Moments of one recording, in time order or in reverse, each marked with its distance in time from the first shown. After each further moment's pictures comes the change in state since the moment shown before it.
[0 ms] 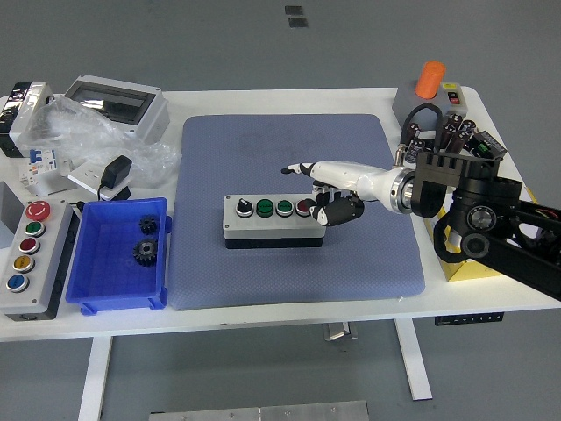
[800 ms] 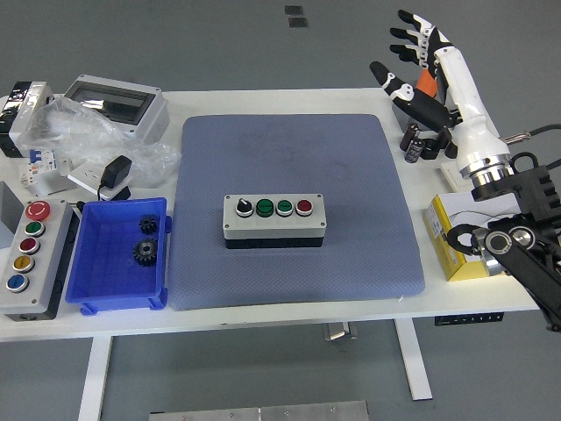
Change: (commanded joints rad) left arm 0.009 -0.007 0.005 0.003 0.018 -0.006 0.067; right arm -0.472 0.132 0.469 -0.060 0.042 -0.666 0.562
